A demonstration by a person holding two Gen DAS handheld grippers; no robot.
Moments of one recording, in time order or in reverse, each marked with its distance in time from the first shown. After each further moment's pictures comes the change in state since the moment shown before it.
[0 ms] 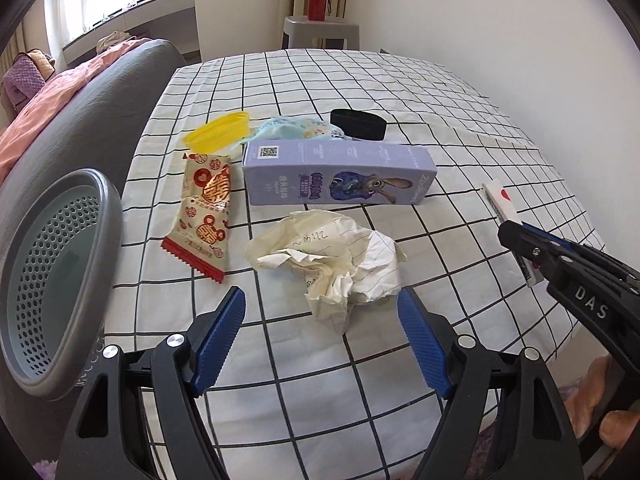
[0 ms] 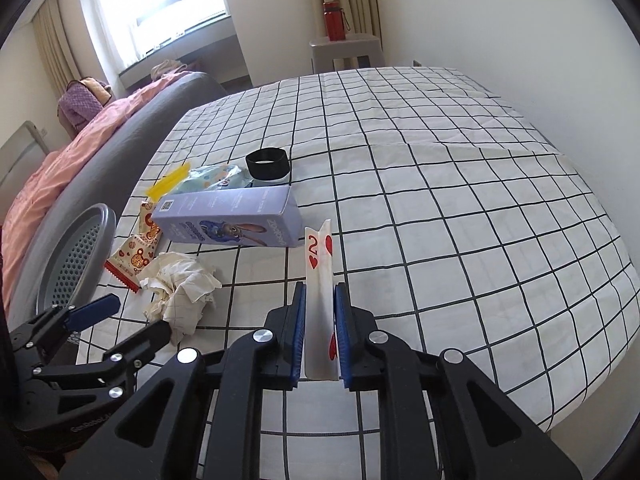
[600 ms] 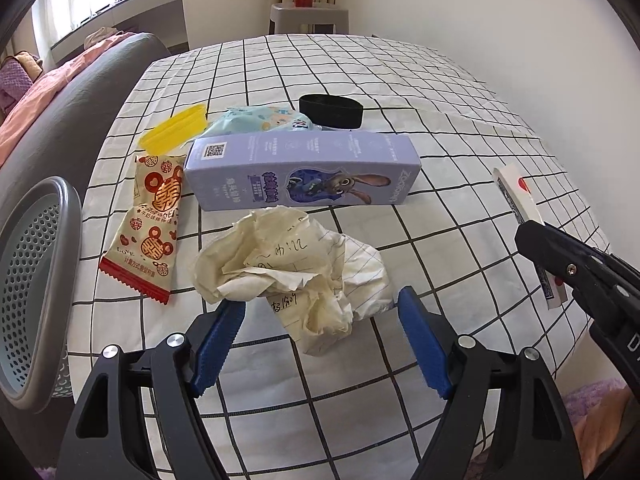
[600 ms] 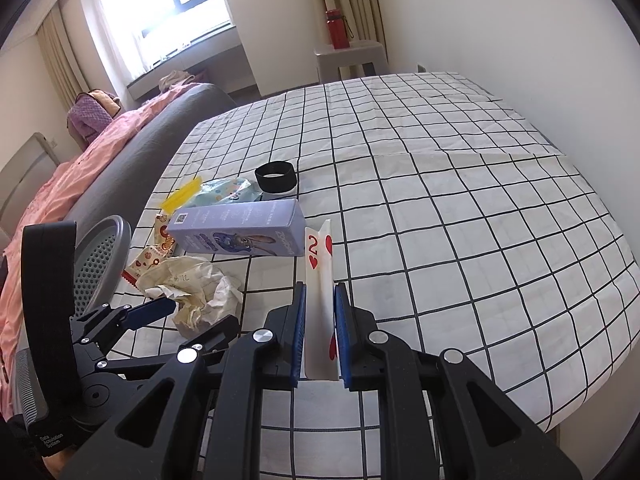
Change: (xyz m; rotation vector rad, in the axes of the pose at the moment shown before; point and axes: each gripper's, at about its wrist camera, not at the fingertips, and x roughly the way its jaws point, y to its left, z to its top) left arm 0.027 -0.023 0.013 0.016 0.041 -0.017; right arm -0.014 -0.006 0.002 0.016 -0.025 0.046
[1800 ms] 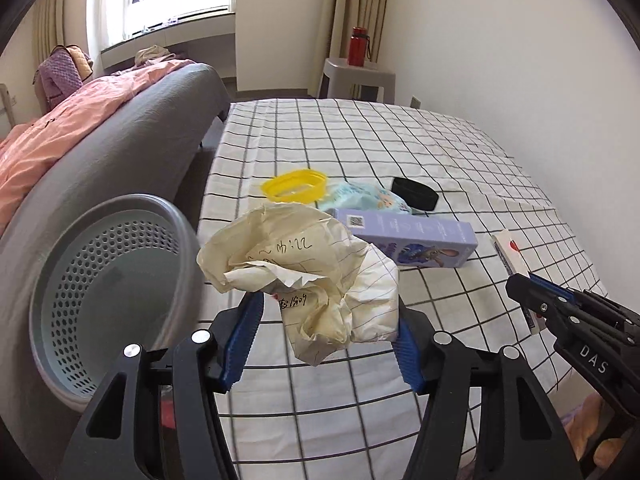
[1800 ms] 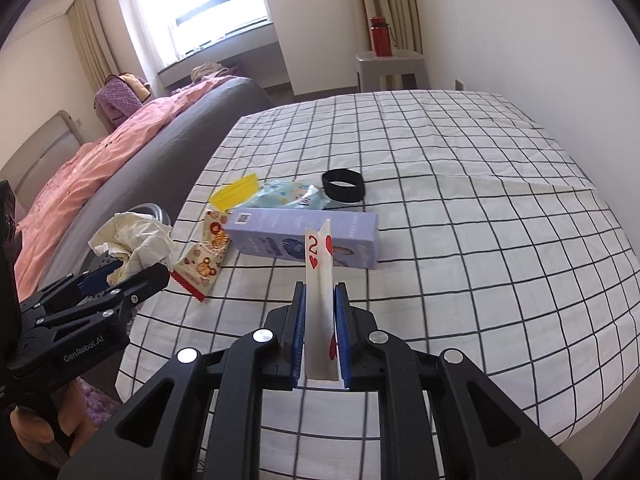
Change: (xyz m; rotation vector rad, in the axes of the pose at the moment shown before) left arm -0.083 0.088 -0.005 -0.117 -0.203 0.081; right arm -0.002 0.064 0.007 -0.105 -0.010 0.076
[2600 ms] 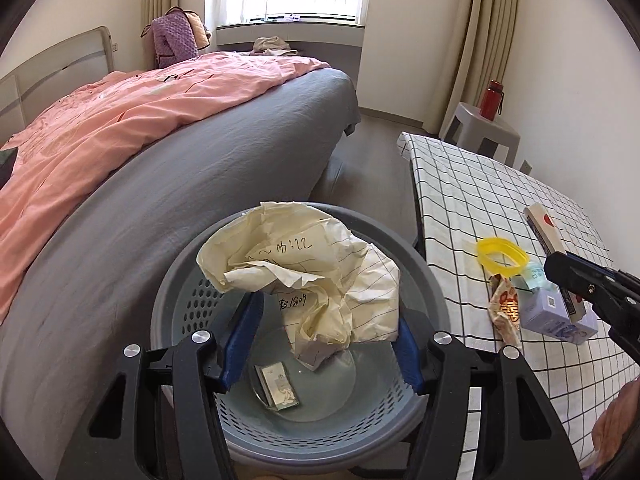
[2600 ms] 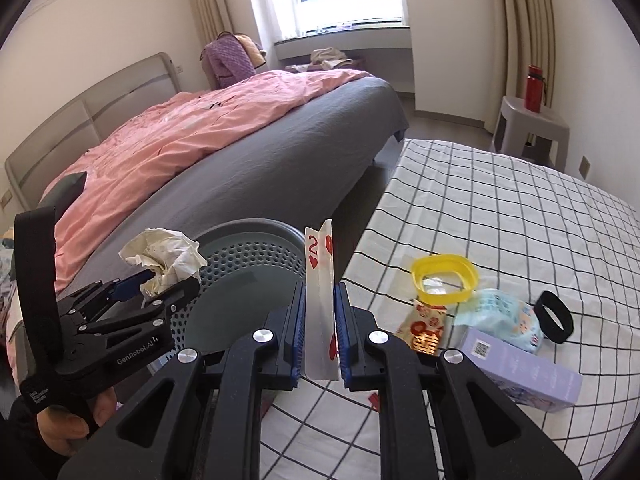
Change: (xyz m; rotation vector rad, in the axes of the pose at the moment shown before) left arm -0.016 0.183 0.006 -0.270 -0.055 0.258; right arm 0.064 0.186 0.070 -0.315 0.016 0.267
